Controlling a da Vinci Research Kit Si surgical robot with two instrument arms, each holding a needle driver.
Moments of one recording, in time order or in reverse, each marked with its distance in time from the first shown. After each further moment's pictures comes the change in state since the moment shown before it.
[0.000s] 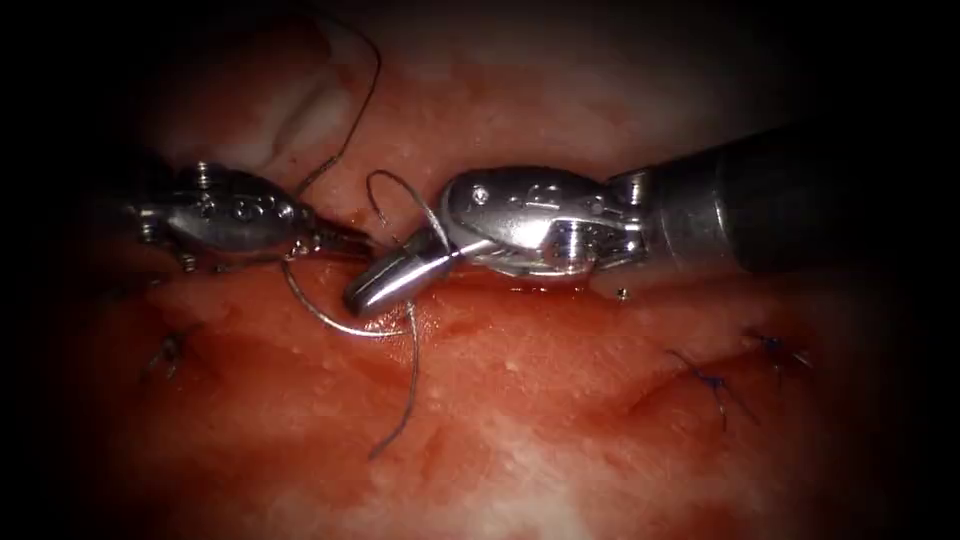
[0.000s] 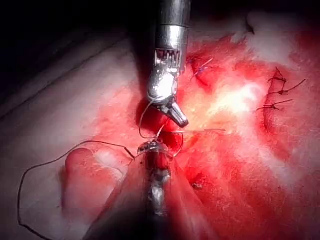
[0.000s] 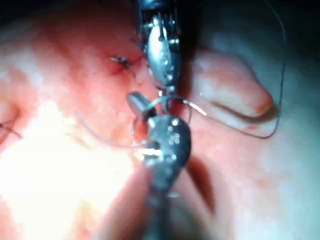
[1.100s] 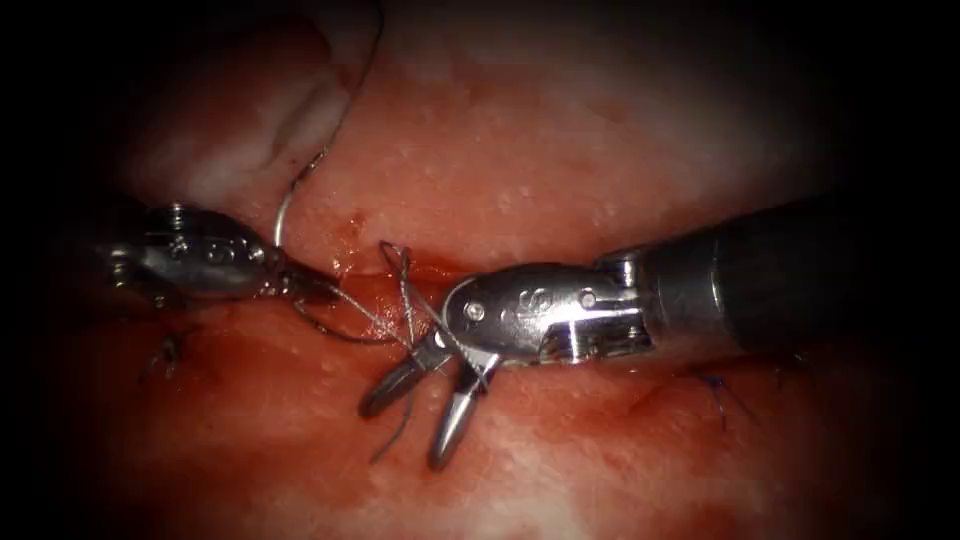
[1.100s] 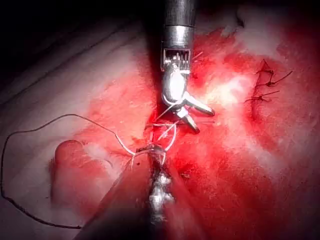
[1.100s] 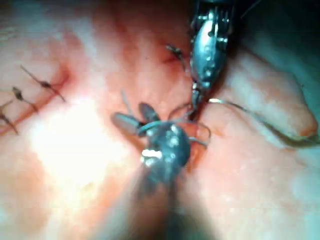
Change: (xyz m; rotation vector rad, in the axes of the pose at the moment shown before) right arm -0.005 -0.004 0.005 0.171 -0.260 -0.031; left arm -0.003 0.002 0.000 -0.041 -0.122 0.032
